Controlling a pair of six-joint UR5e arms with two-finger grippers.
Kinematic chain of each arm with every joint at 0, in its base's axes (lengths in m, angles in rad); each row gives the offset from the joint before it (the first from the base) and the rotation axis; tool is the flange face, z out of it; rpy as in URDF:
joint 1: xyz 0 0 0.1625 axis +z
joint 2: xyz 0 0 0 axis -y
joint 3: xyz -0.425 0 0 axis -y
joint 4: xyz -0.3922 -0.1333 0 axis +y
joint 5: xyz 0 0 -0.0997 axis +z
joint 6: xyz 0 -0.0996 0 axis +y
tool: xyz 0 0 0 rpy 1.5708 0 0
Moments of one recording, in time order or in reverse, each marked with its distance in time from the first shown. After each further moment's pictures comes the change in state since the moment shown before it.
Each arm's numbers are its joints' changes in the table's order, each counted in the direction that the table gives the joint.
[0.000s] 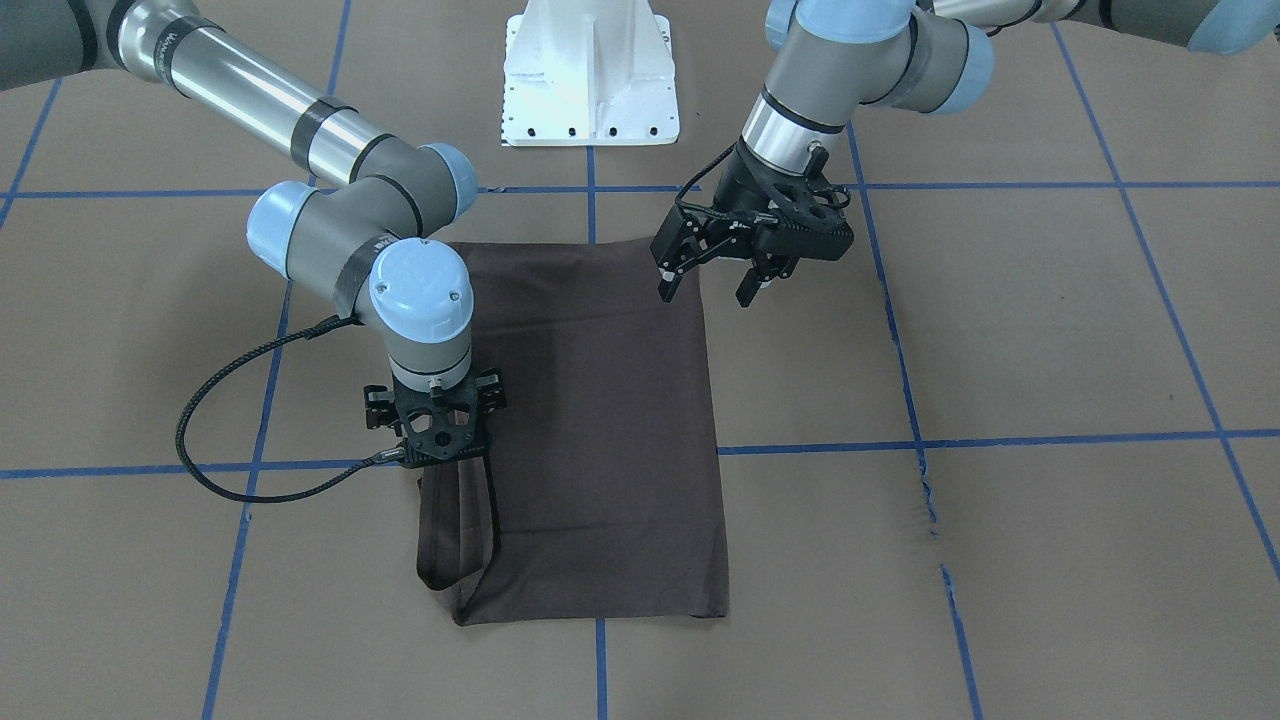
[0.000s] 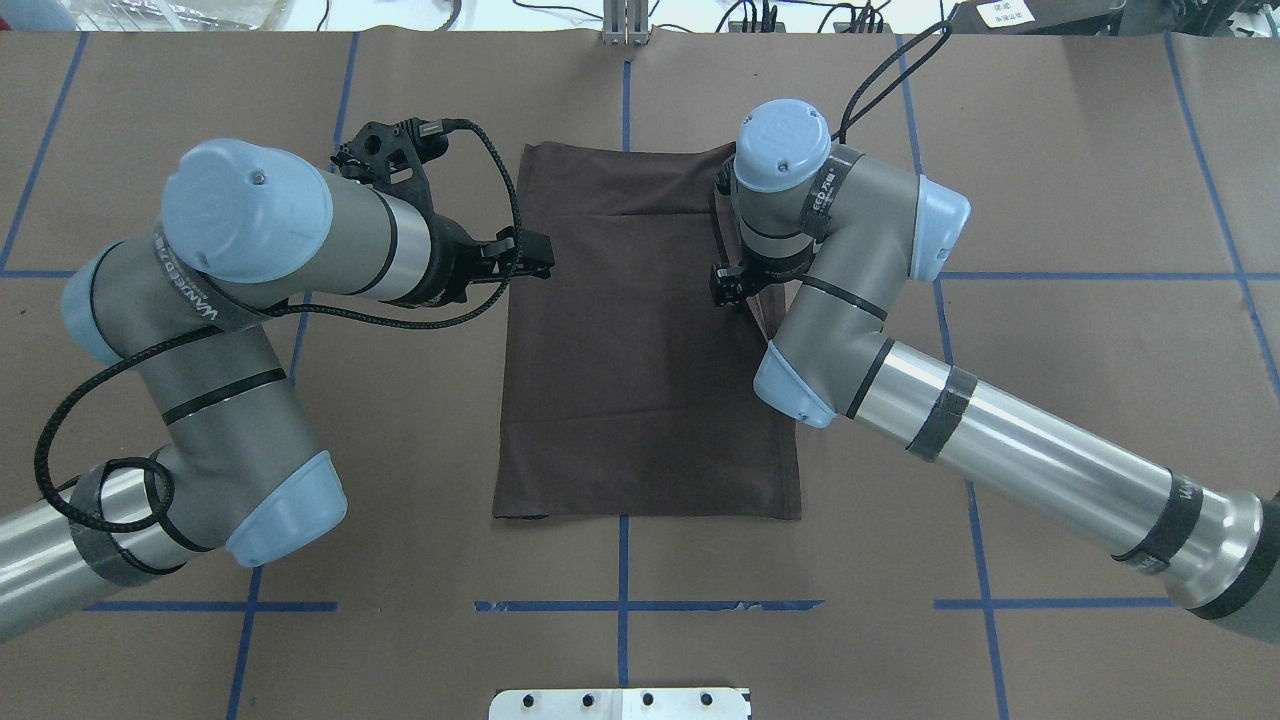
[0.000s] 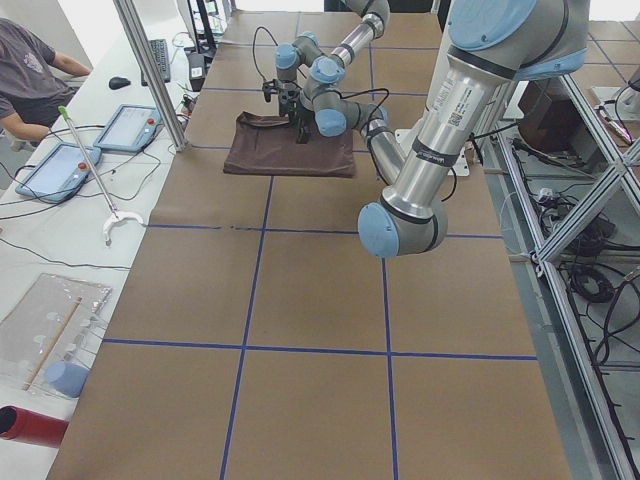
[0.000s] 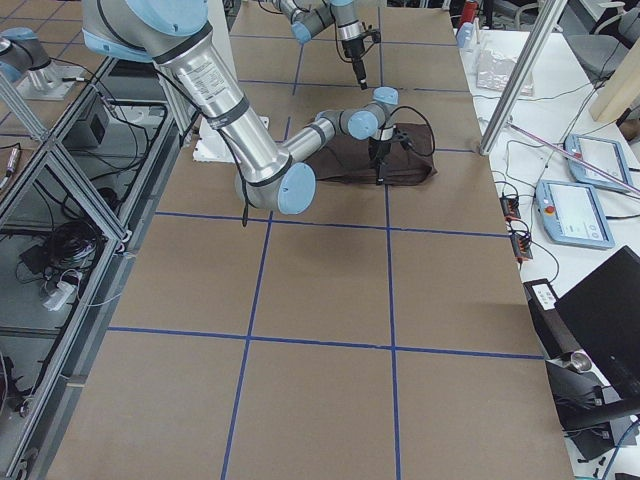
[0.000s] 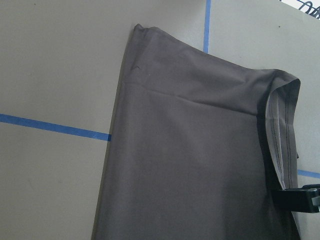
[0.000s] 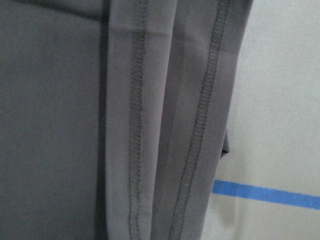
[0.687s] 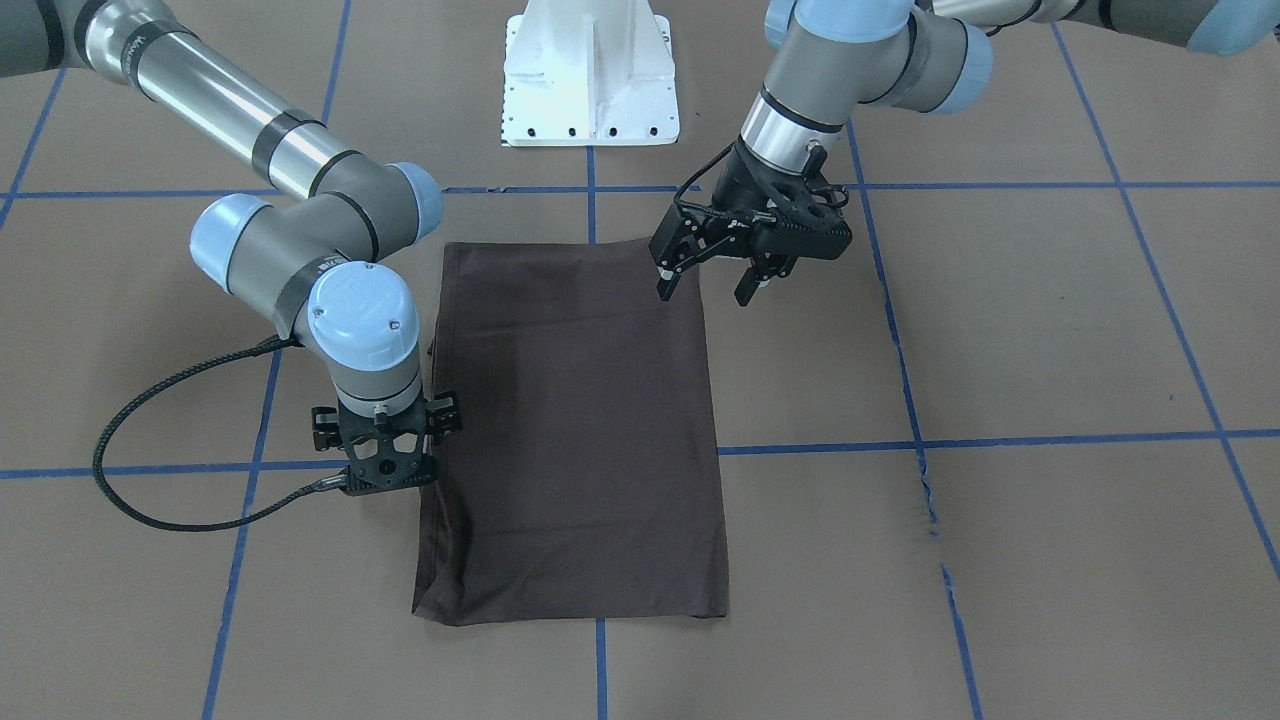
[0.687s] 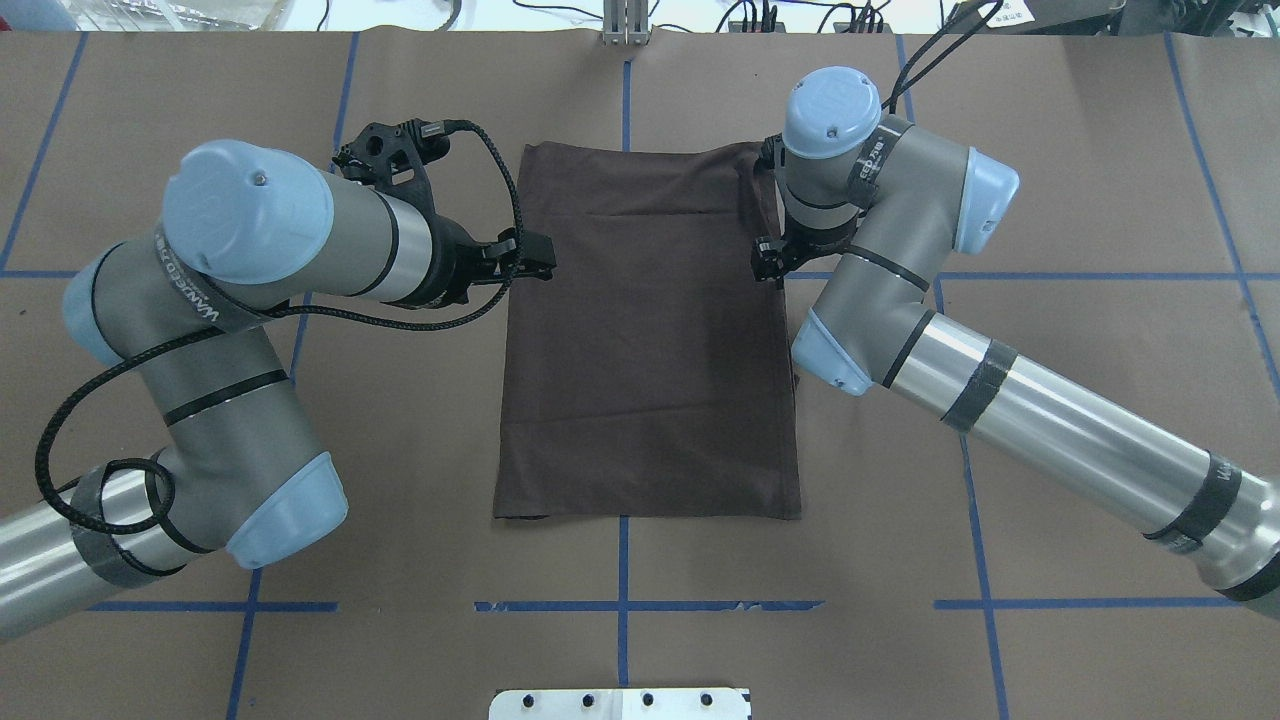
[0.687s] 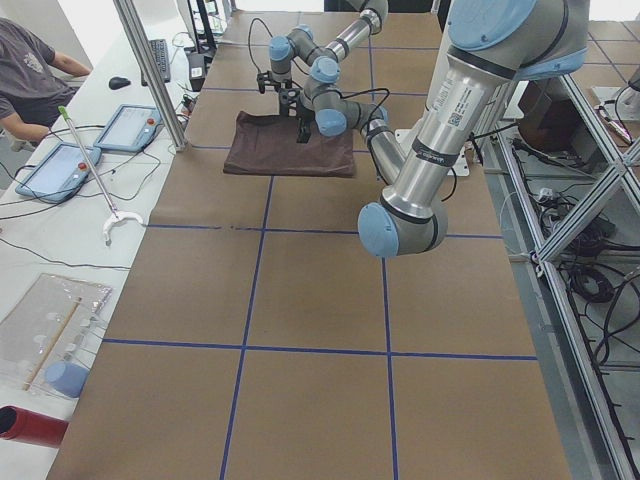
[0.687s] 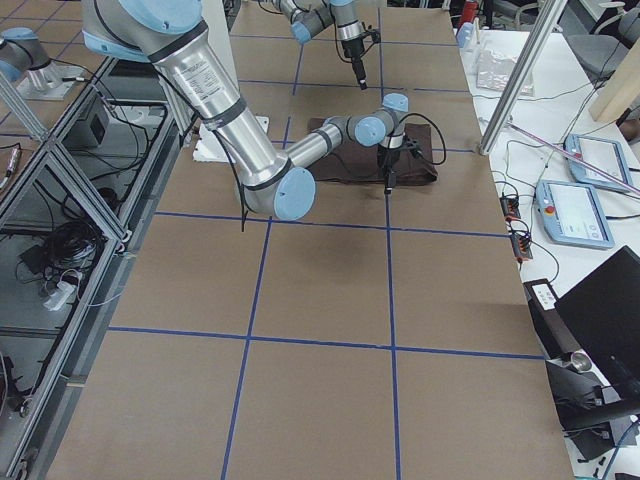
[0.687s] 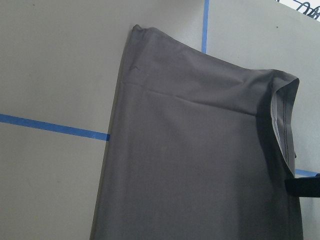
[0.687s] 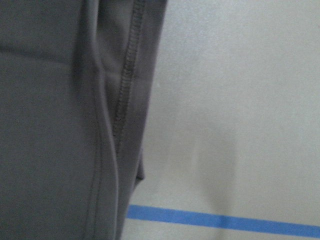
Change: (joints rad) left arm 0.002 -0.001 0.000 0.000 0.000 -0.001; right arm 0.071 -0.038 0.003 0.010 -0.017 0.060
